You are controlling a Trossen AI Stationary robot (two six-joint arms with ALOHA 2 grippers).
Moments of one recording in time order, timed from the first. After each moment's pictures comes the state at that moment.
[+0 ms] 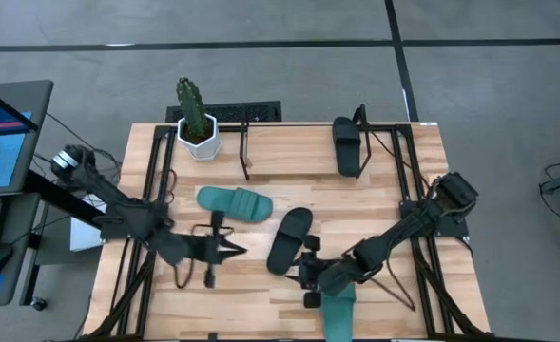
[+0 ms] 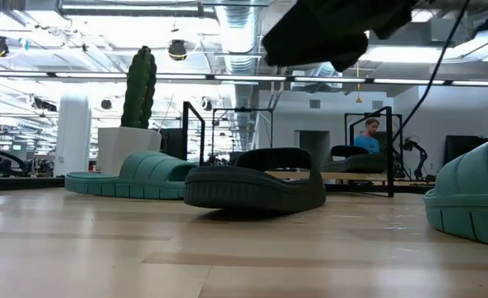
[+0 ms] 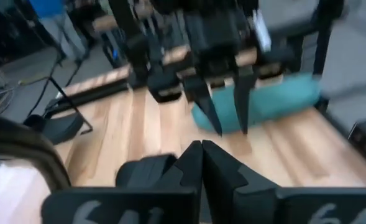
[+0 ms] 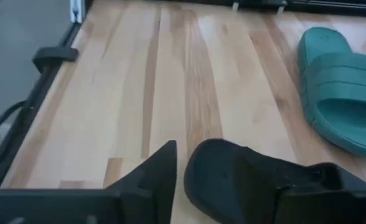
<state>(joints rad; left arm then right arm) -0.64 1.18 0.76 0.09 -0.58 0.07 0.59 1.80 1.07 0.08 0.51 0.25</state>
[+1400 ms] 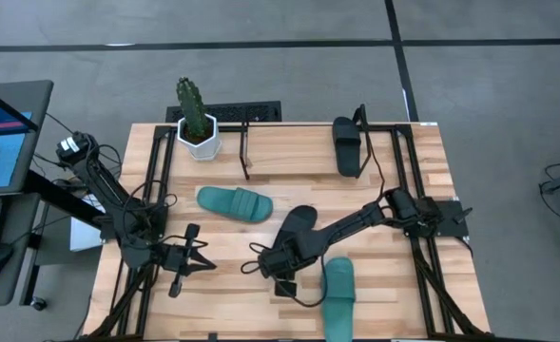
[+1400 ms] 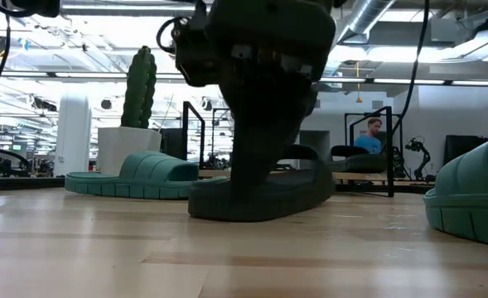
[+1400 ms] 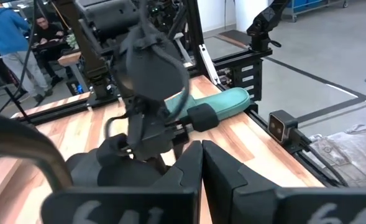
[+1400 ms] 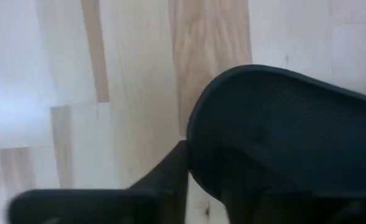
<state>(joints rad) -0.92 0.99 0.39 0.41 -0.69 0.05 0.34 2.24 1.71 -0.75 0.01 0.39</state>
